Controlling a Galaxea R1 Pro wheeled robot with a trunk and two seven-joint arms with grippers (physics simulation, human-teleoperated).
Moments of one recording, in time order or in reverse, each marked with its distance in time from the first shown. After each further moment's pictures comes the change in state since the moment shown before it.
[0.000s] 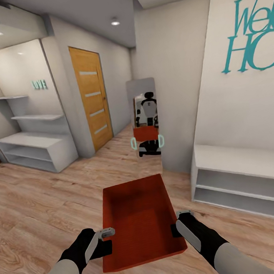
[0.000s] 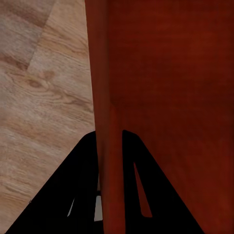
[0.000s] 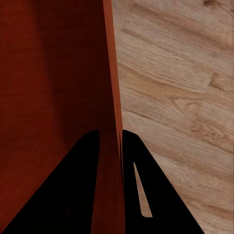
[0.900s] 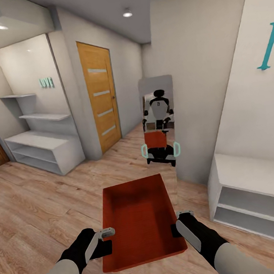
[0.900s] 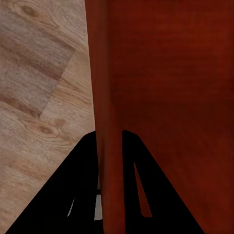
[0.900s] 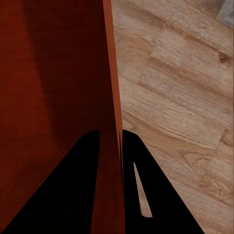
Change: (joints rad) left arm 0.000 0.000 -0.001 0.000 -0.001 0.000 0.000; right arm 0.000 -0.002 0.006 0.000 -0.009 -0.003 -0.004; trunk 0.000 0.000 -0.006
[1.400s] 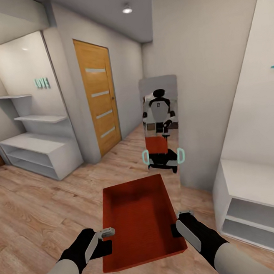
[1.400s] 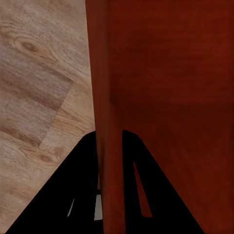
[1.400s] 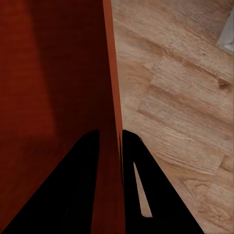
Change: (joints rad) left arm 0.000 0.000 0.000 0.000 0.002 0.000 0.000; right arm 0.000 0.000 0.000 -0.002 0.001 0.001 -0.001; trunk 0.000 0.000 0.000
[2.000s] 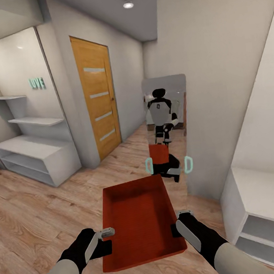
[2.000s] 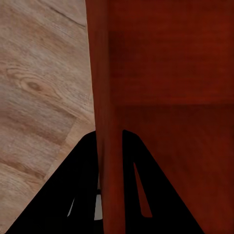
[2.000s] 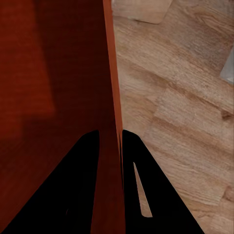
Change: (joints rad) left arm 0.000 0.001 -0.001 0.000 0.004 0.000 0.001; right arm 0.000 0.001 -0.001 0.000 0.003 0.001 0.001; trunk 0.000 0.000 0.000
